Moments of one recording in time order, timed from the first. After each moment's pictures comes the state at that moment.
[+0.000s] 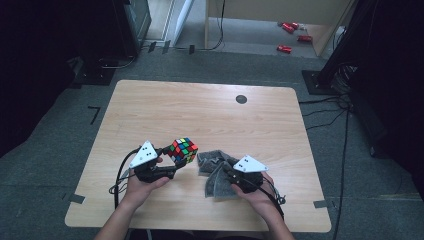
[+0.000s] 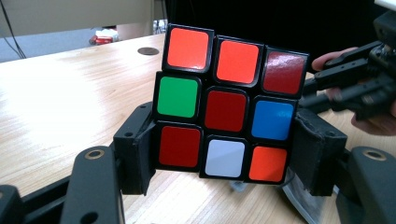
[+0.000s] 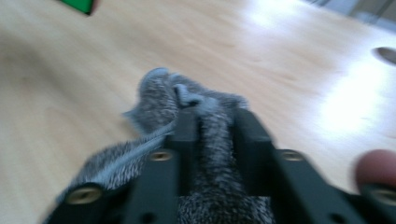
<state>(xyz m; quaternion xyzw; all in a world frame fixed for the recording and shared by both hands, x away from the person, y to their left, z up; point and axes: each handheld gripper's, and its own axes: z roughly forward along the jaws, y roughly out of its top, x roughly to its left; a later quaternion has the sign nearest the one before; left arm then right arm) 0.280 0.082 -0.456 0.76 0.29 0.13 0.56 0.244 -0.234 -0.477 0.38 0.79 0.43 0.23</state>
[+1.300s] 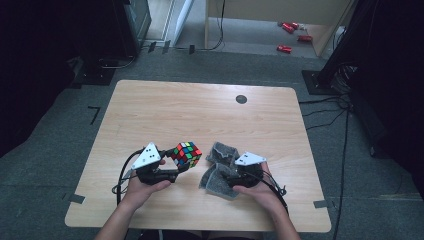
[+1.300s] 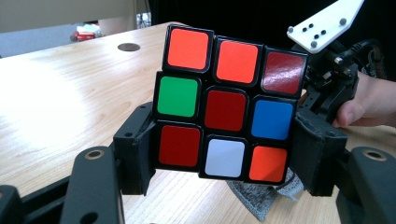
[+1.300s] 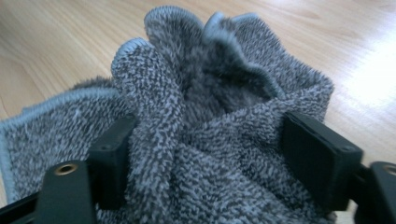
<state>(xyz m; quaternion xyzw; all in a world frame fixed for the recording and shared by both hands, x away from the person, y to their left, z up) 0.276 0.074 -0.452 0.78 0.26 0.11 0.56 0.275 -0.249 -0.515 0.39 0.82 0.39 0.17</state>
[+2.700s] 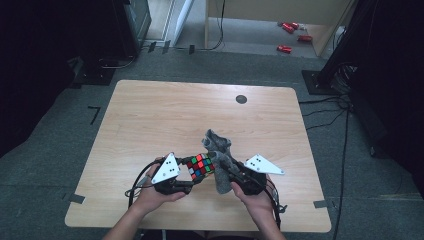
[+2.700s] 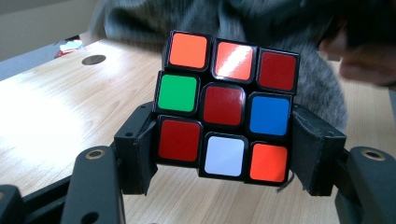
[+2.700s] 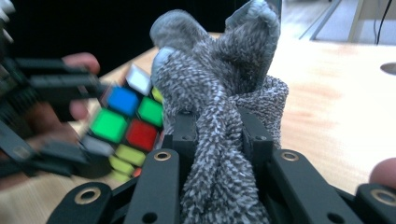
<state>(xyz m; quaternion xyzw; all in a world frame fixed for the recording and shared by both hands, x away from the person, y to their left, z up) 0.253 0.033 -0.457 0.81 0.18 0.14 0.54 0.223 -0.232 -0.439 0.44 0.69 0.54 0.18</state>
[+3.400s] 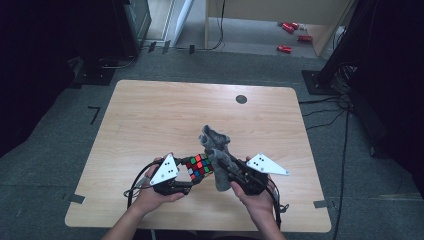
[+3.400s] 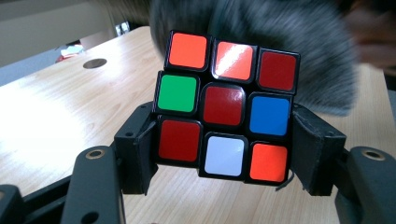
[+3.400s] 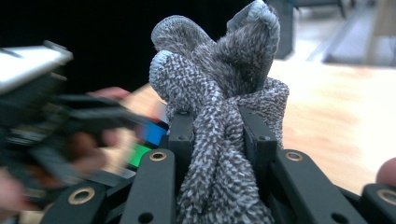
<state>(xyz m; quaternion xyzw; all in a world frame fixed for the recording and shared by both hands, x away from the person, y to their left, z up) 0.252 0.037 -0.459 0.81 0.17 0.14 0.55 0.216 -0.229 -0.420 0.42 0.67 0.58 0.17</state>
